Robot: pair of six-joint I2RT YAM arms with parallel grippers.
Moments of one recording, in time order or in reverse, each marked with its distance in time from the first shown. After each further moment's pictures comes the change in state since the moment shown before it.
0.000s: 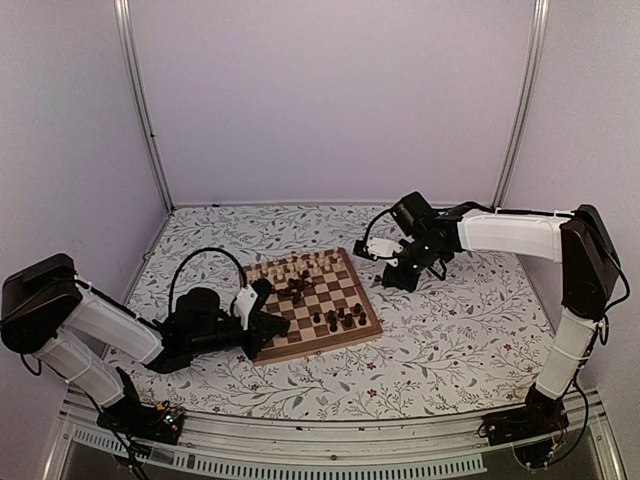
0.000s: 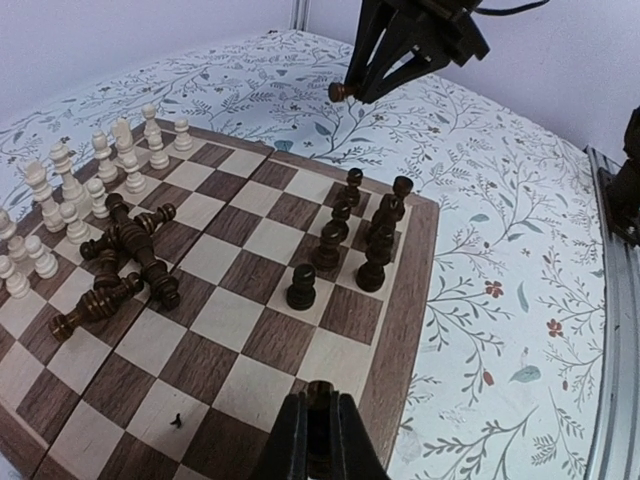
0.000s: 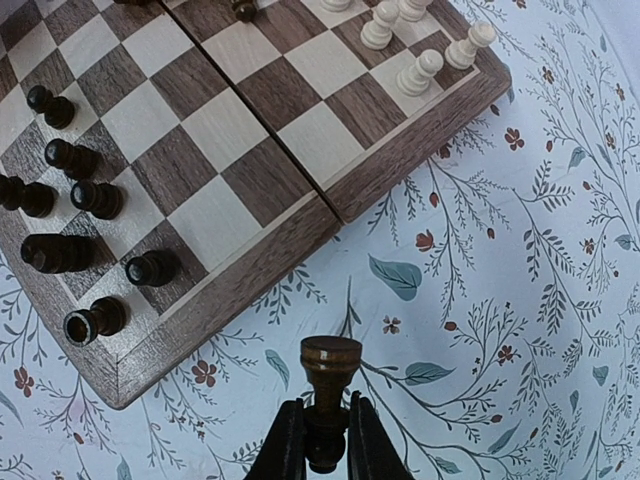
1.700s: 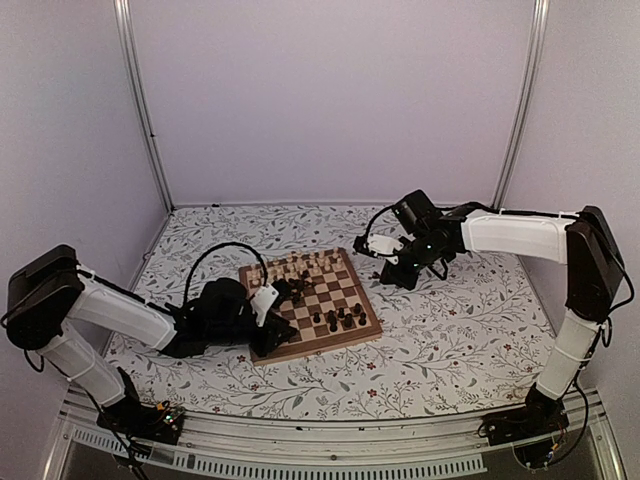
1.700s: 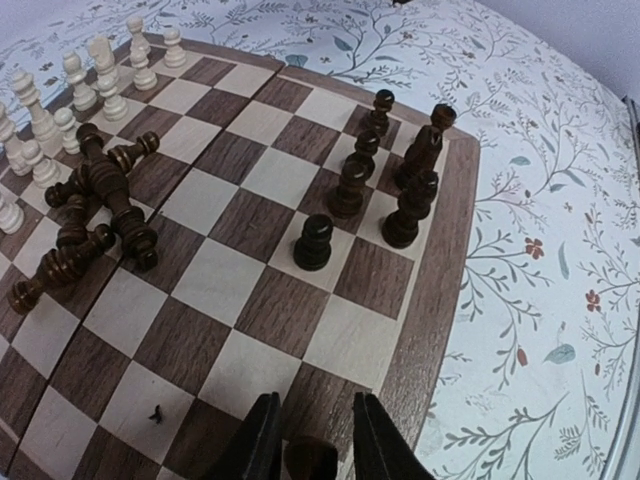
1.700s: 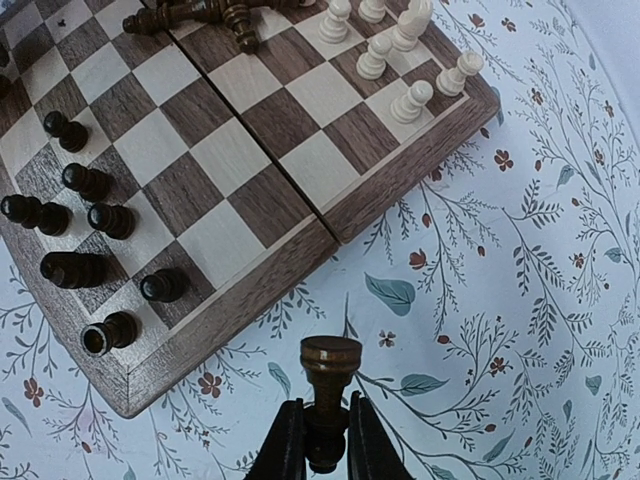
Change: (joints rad) left arm -0.021 0.043 0.181 -0.363 -0.038 -0.016; right arm 0.000 -0.026 -0.020 0.041 -0.022 0.007
